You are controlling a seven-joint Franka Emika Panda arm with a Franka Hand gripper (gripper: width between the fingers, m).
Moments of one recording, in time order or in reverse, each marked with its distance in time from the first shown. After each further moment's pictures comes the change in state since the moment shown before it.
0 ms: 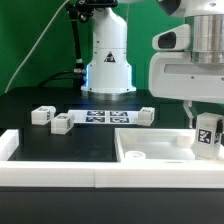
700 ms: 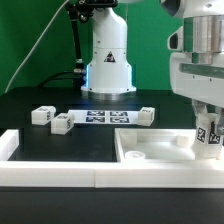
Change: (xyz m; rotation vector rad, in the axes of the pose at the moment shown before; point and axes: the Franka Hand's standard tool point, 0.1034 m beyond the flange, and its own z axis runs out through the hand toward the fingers) arm -0.001 -0.001 0.001 0.016 -0.038 0.482
